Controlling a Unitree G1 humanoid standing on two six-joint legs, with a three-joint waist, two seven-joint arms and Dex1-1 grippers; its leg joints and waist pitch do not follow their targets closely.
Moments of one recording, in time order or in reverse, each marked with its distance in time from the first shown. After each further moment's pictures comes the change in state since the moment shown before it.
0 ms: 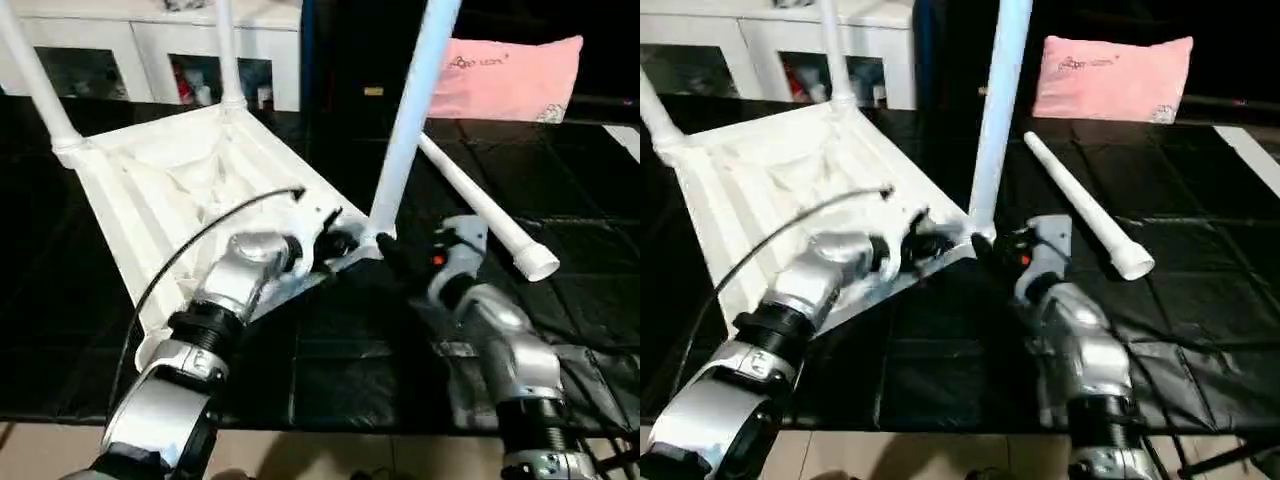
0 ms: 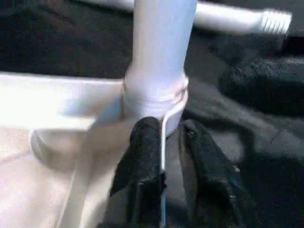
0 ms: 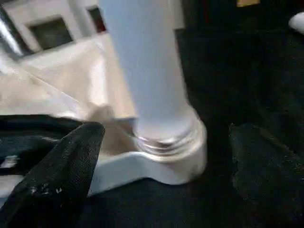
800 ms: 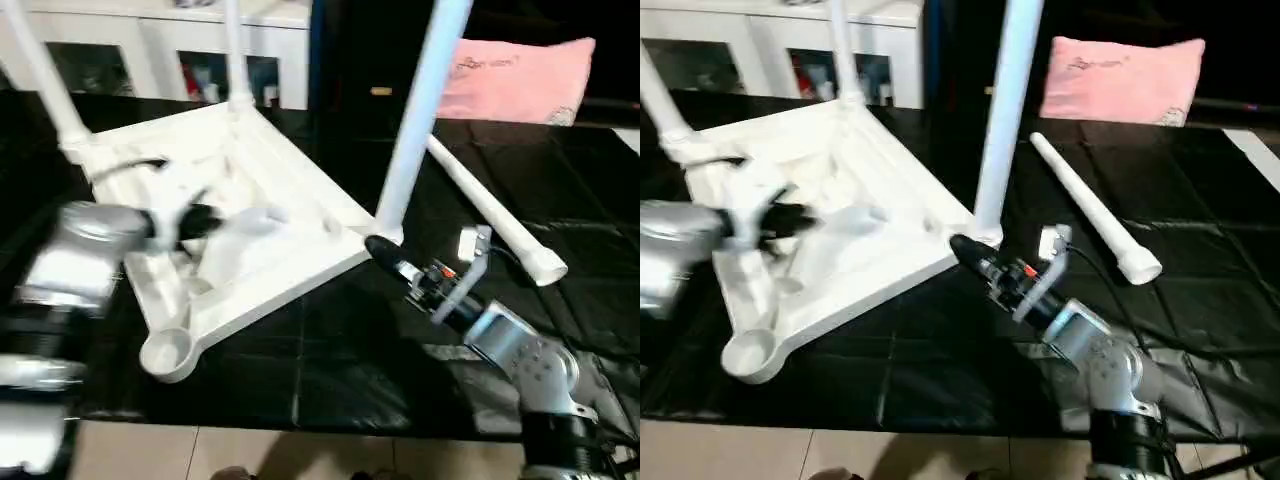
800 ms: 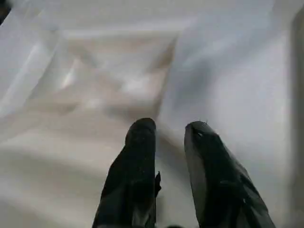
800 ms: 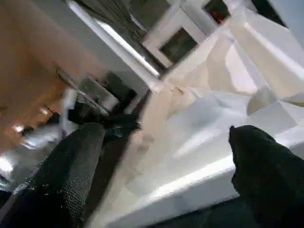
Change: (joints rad) left arm 0.126 0.595 0.025 -0.267 0.128 0.109 -0.134; right arm 0.037 -0.030 -0.054 -0.116 0.411 0.408 0.215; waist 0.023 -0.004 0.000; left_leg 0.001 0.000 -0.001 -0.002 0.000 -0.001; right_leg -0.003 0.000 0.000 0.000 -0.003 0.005
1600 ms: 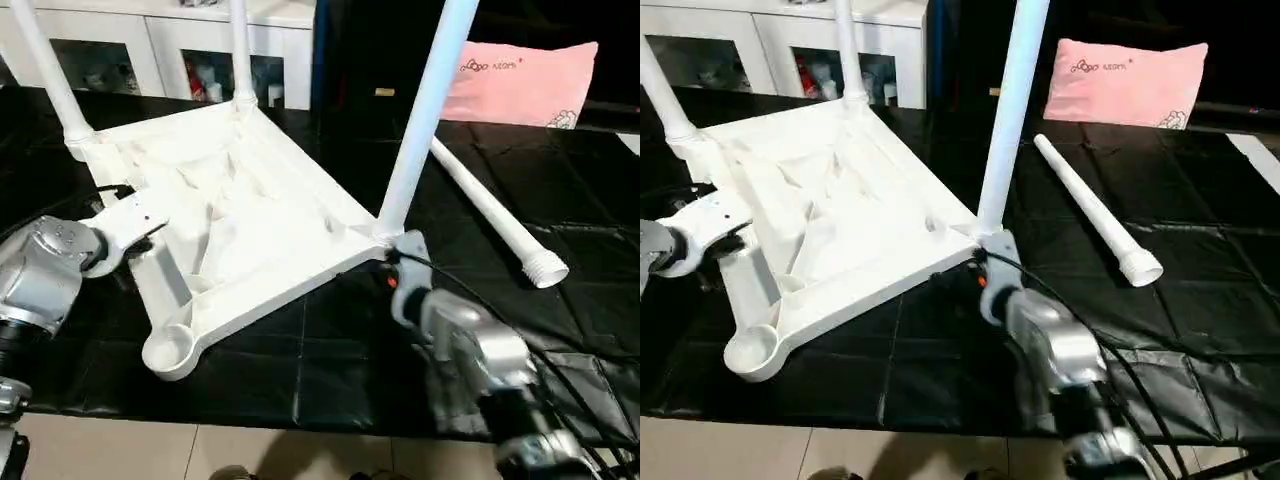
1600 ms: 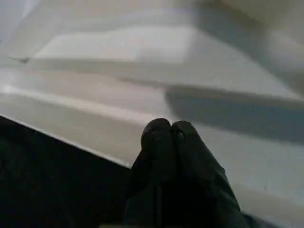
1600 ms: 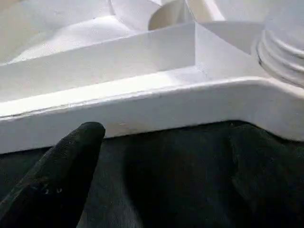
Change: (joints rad) left arm 0.062 0.112 -0.117 0.012 0.166 0.036 0.028; right arm -0.155 0.007 0.315 0.293 -0.502 -0.288 -0.295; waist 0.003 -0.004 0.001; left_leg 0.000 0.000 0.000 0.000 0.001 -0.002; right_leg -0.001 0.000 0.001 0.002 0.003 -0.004
